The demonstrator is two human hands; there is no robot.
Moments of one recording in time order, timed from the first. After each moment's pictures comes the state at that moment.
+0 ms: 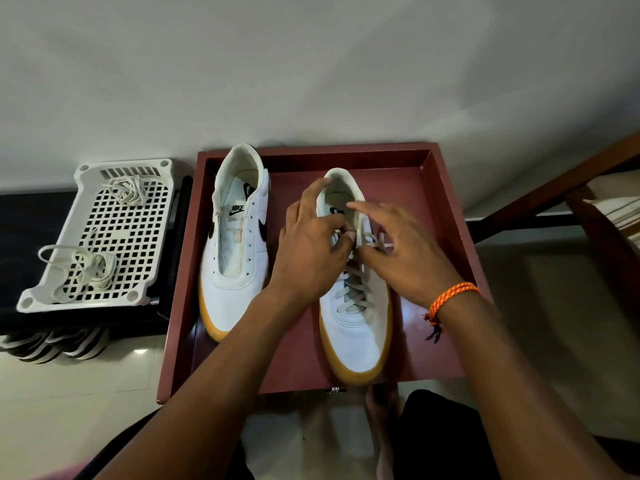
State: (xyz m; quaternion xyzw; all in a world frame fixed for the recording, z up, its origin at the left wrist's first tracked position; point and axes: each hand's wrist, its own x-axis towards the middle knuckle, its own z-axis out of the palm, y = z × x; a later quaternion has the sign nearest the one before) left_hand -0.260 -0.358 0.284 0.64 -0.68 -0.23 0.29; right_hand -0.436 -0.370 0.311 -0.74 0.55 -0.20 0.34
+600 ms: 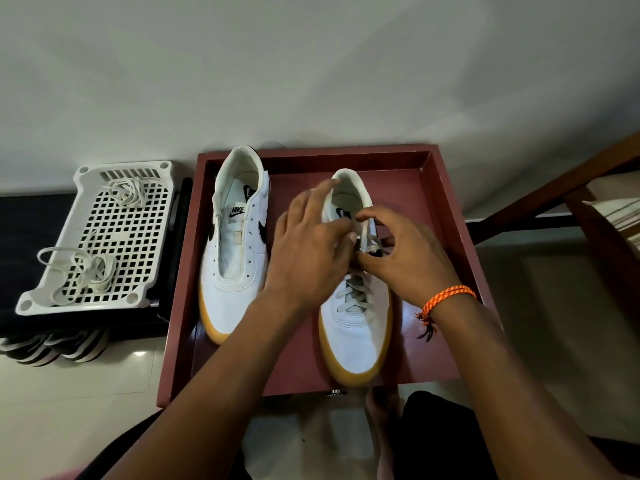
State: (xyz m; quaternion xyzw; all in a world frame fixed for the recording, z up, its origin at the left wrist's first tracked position) left_hand -0.258 -0.352 0.285 0.61 -0.74 -0.12 0.28; right_hand -0.437 -0.368 0.307 -0.71 0.58 -0.23 0.33
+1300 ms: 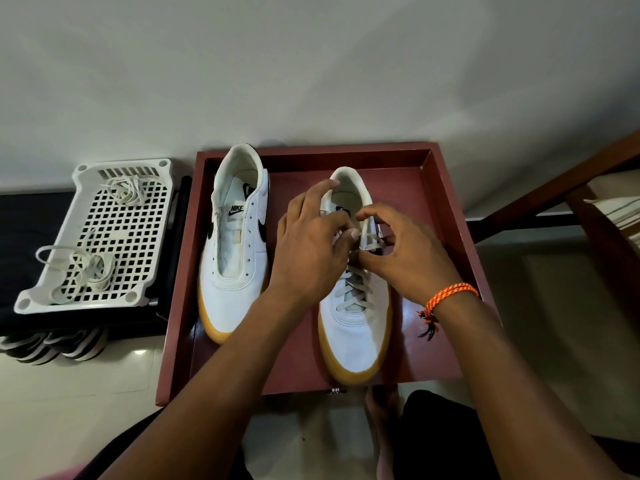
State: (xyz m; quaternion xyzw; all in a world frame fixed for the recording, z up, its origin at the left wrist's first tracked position) left_hand -0.263 -0.357 0.281 0.63 -0.69 -0.18 0.30; right_hand -0.440 -0.373 0.301 -0.72 0.57 -0.22 0.34
